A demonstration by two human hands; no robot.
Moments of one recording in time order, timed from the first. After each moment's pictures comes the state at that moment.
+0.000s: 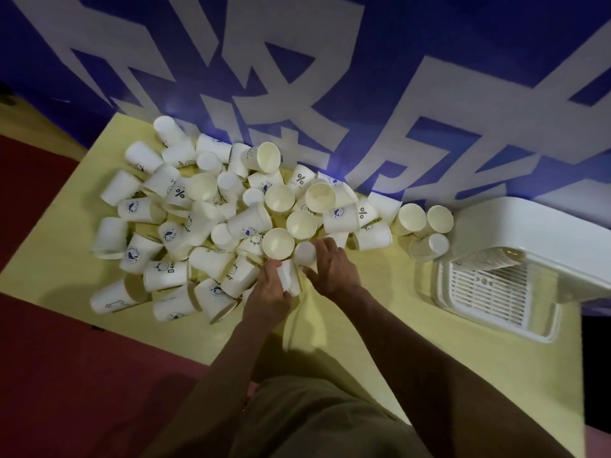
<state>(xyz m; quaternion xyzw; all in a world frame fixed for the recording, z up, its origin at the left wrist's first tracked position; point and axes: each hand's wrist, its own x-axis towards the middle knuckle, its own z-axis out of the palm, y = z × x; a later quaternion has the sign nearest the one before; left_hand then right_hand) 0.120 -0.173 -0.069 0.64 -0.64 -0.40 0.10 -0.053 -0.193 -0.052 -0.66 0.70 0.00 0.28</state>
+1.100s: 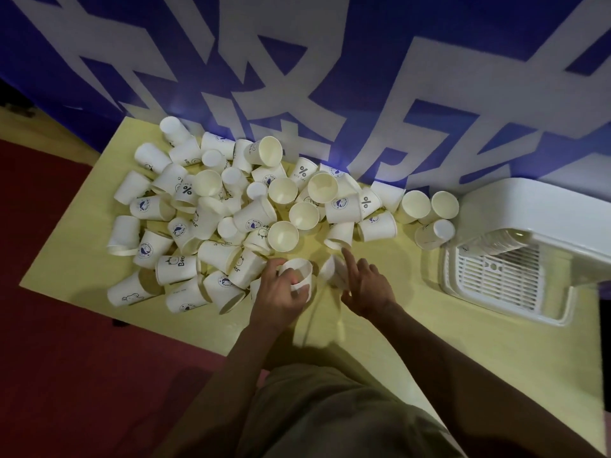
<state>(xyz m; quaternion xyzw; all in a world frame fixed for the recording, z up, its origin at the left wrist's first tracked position) 0.120 -0.150 -0.067 0.58 -0.73 -0.32 0.19 -0.099 -0.130 -0.074 -0.65 0.70 0.10 0.26</state>
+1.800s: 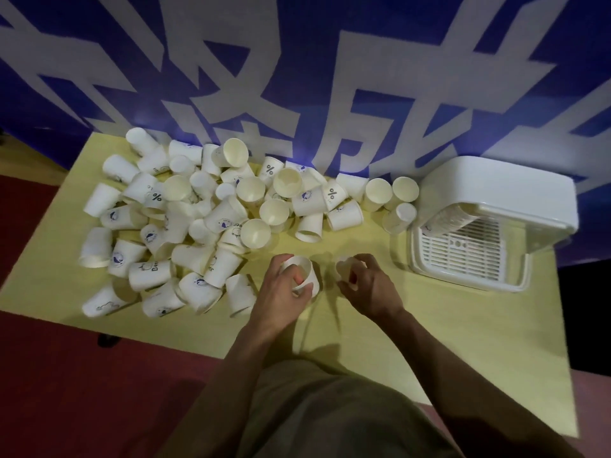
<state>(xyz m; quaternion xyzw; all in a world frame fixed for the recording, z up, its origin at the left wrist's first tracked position) 0.073 -0.121 -0.041 0.53 -0.74 -0.38 0.17 -0.147 -0.067 -0.054 -0.60 0.75 -0.12 0.26</state>
